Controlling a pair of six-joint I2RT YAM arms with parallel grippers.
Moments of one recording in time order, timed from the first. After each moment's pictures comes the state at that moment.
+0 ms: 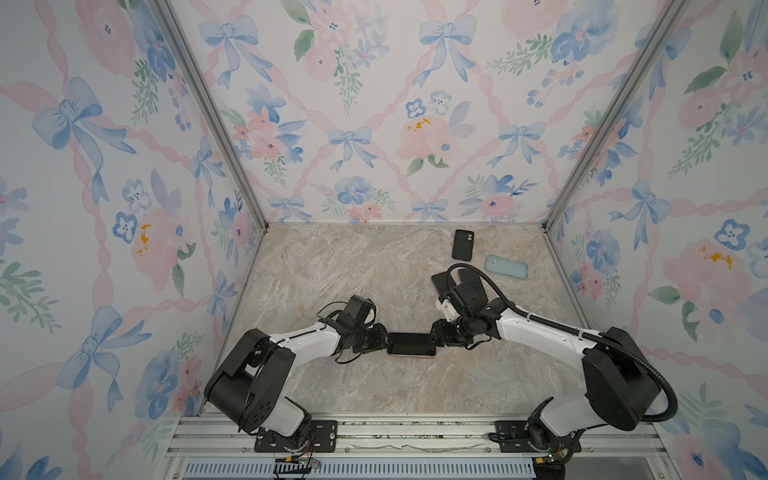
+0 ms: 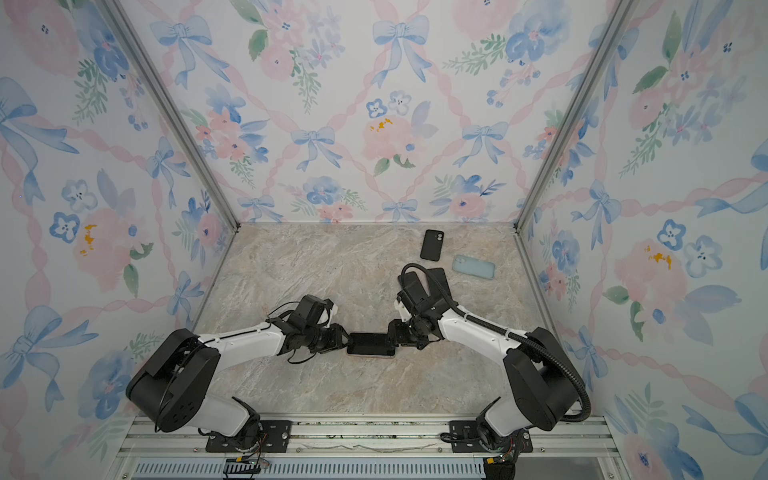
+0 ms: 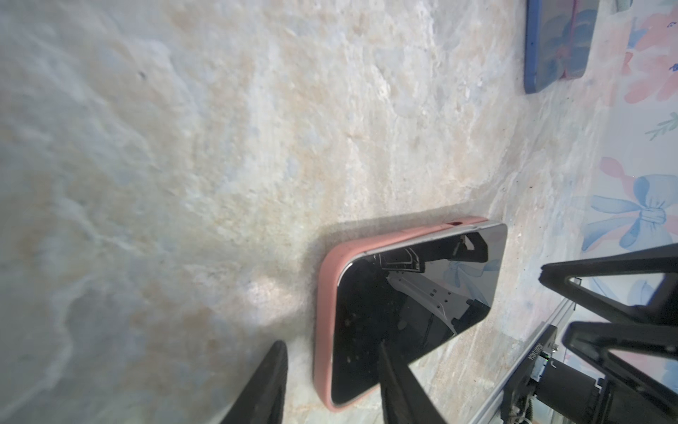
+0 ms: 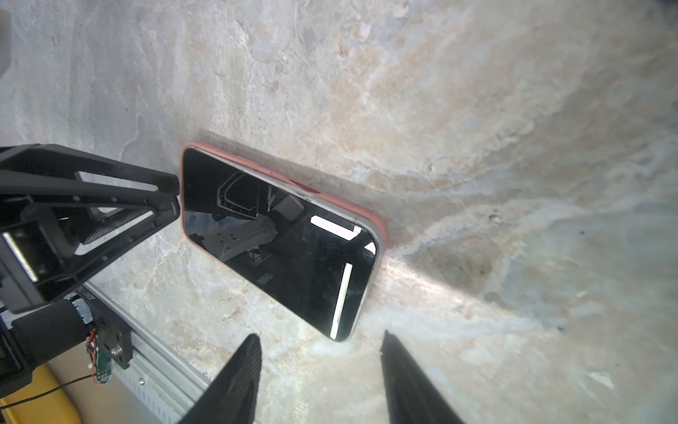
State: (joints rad) left arm -0.55 1.50 0.63 -0.15 0.37 -0.68; right arm 0.67 1.51 0.90 -0.56 -0.30 0.54
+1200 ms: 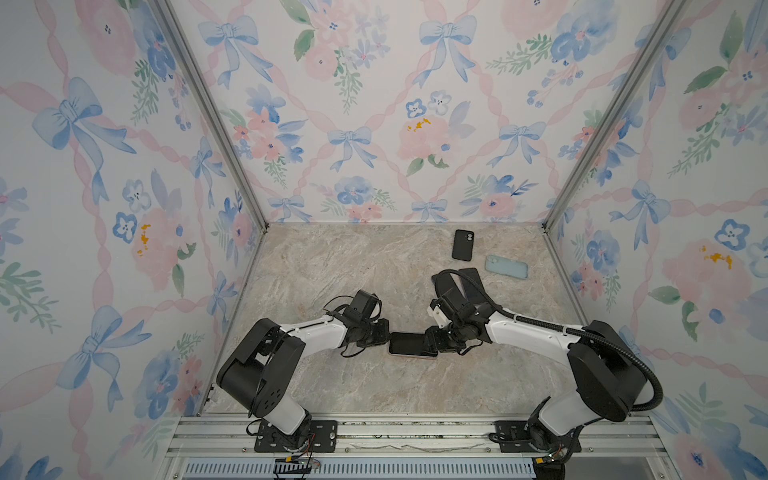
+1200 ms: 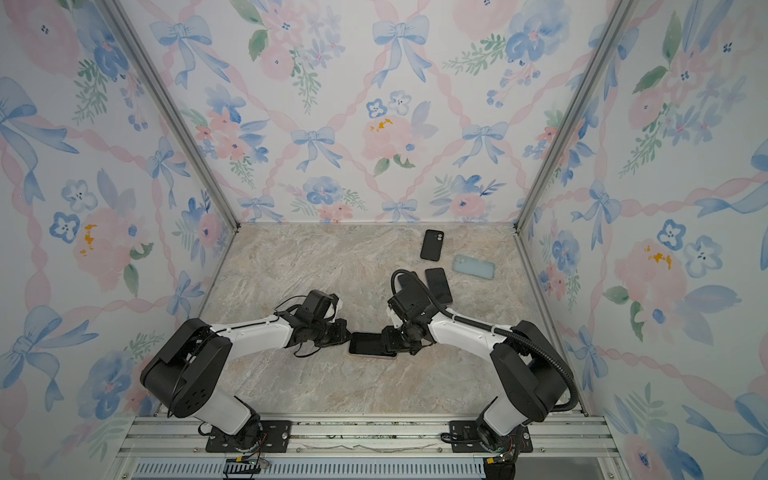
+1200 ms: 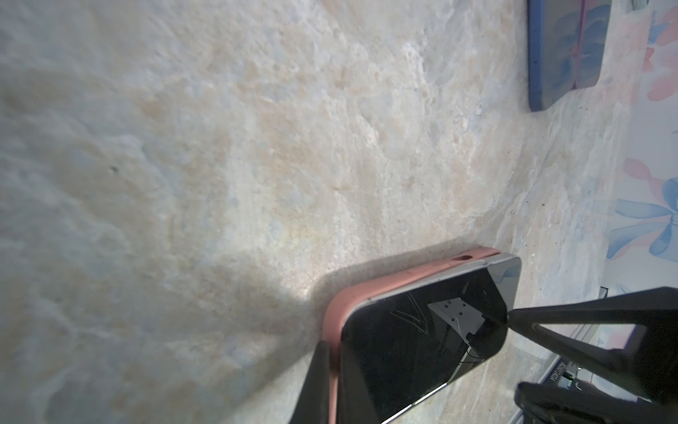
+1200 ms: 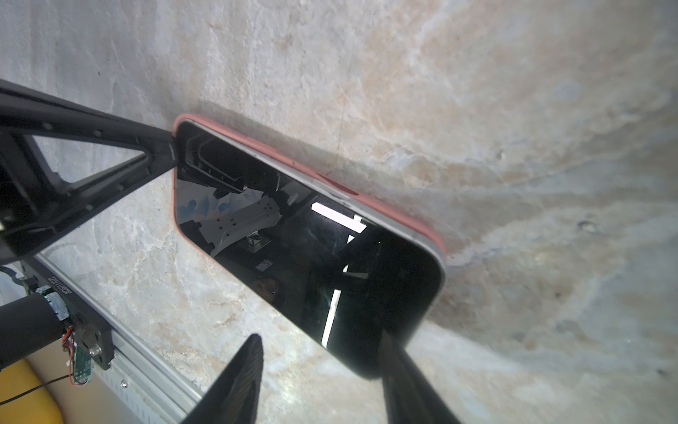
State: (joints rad) left arm -0.57 1.57 0.69 -0.14 0.32 -0.65; right arm 0.73 1.57 0.89 -0.51 -0.29 0.56
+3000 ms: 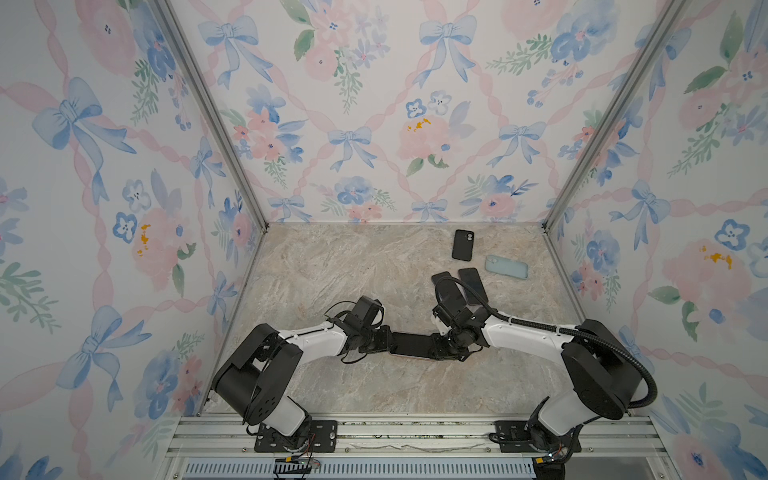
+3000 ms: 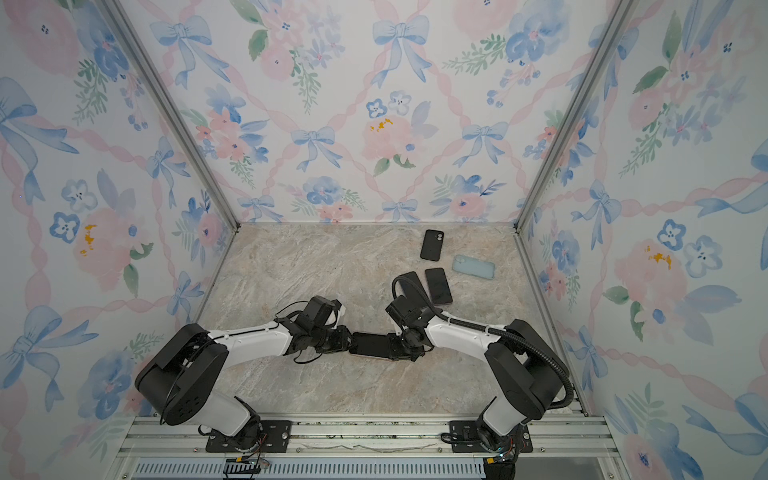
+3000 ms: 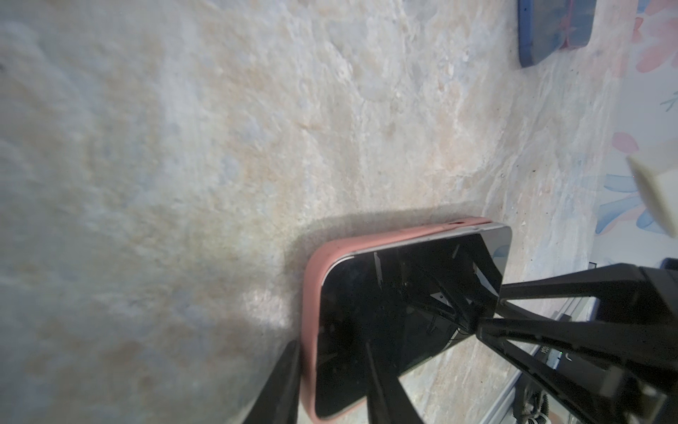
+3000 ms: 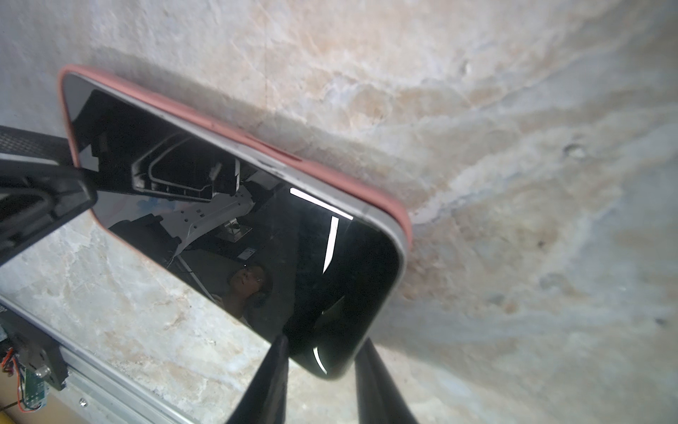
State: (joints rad) left arm -0.62 1.53 0.64 -0.11 0.35 -0.69; right arm 0.77 1.60 0.87 -0.55 -0.23 0.62
